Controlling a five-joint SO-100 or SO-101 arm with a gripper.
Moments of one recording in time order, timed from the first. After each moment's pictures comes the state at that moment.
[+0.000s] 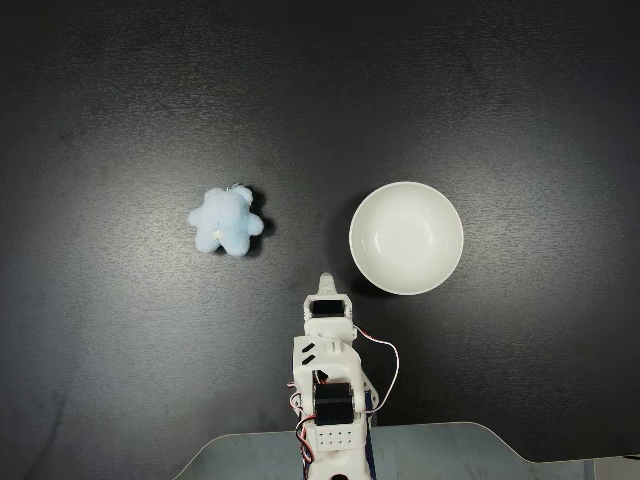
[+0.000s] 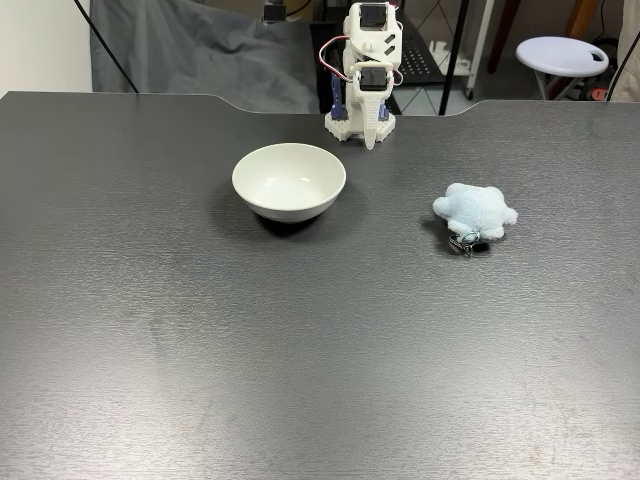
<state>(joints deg) 1.1 191.1 168.3 72.6 0.3</state>
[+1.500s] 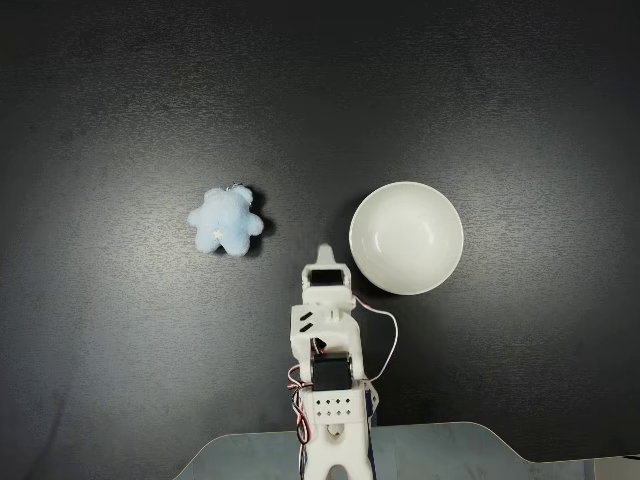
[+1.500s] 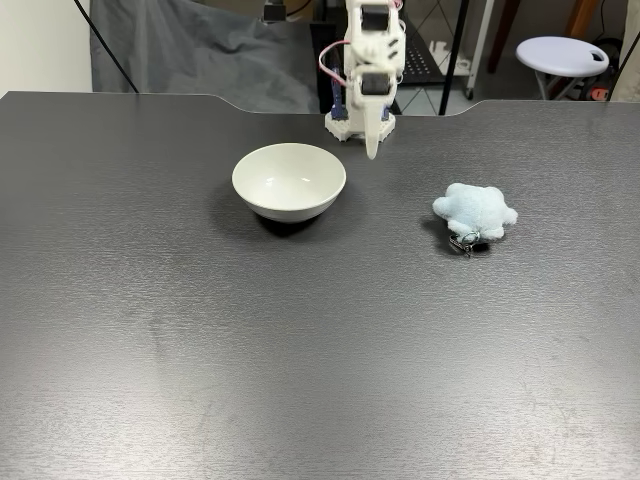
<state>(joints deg) 0.4 161.0 155.3 49.4 0.6</state>
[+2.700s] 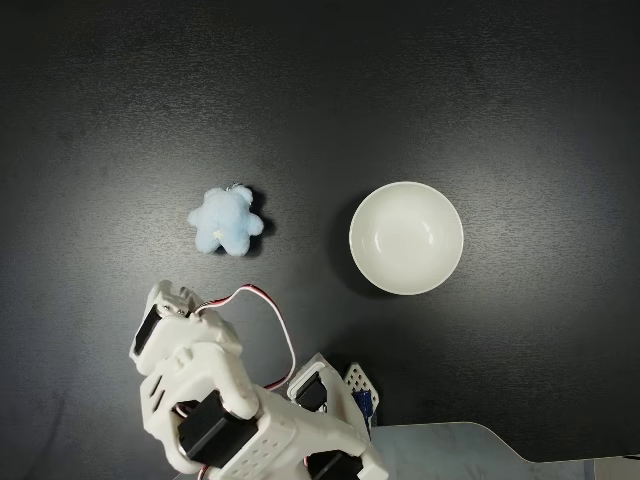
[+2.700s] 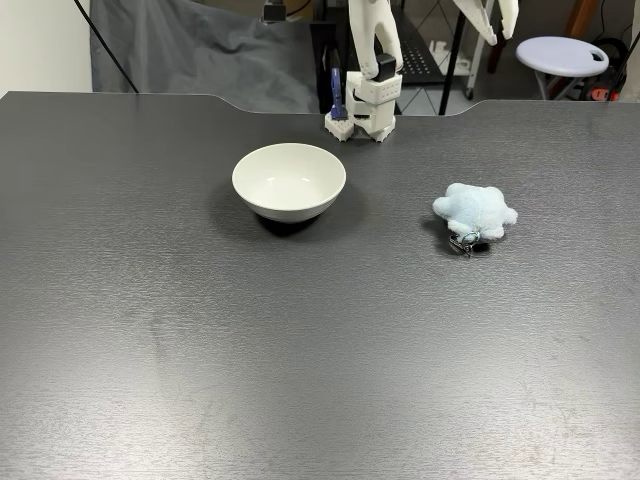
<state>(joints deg) -41.2 119.6 74.4 96.0 -18.5</state>
